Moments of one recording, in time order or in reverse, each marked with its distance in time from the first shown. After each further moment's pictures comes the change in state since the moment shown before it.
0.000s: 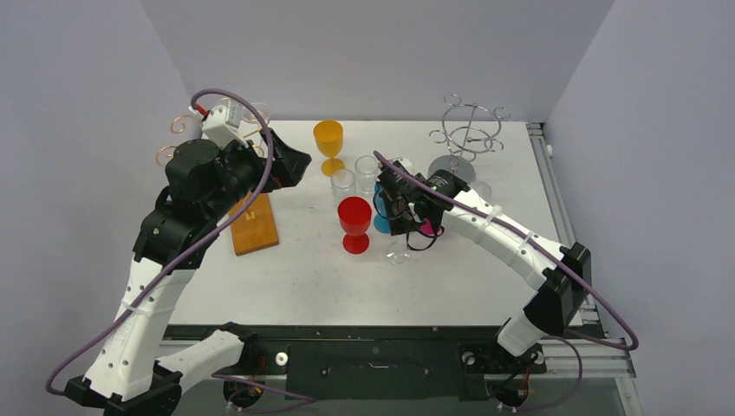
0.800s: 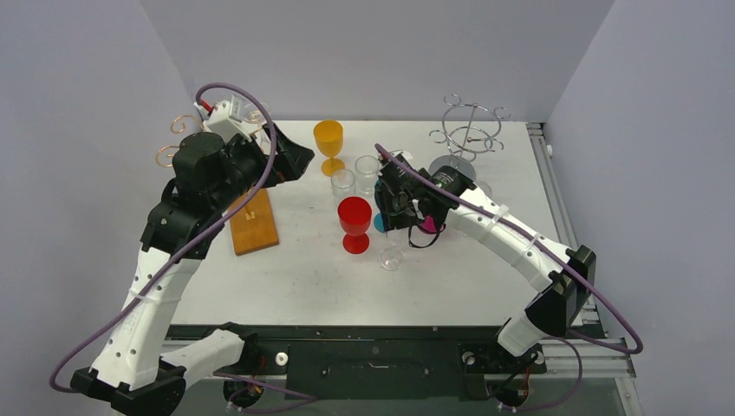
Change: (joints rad) left arm 0.031 0.036 -0.006 0.029 0.052 -0.033; right arm 0.000 -0.002 0.052 0.000 -0.005 -0.016
